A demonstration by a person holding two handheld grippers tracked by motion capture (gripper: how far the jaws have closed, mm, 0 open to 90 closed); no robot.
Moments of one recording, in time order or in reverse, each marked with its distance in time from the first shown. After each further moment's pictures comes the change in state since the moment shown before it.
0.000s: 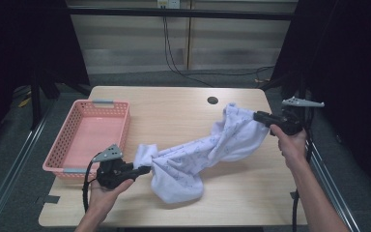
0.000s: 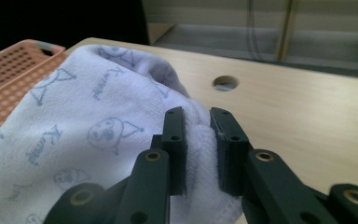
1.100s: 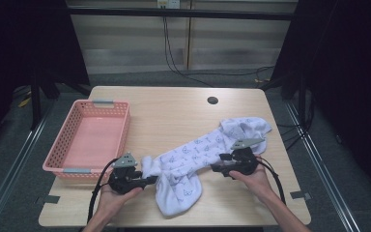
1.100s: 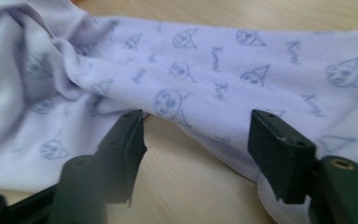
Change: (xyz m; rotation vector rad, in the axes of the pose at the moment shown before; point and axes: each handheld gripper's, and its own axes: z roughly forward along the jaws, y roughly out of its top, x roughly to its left) left arm 0.005 -0.025 0.043 0.166 0.011 0.035; right arm 0.102 -0.109 0.065 0.312 0.292 -0.176
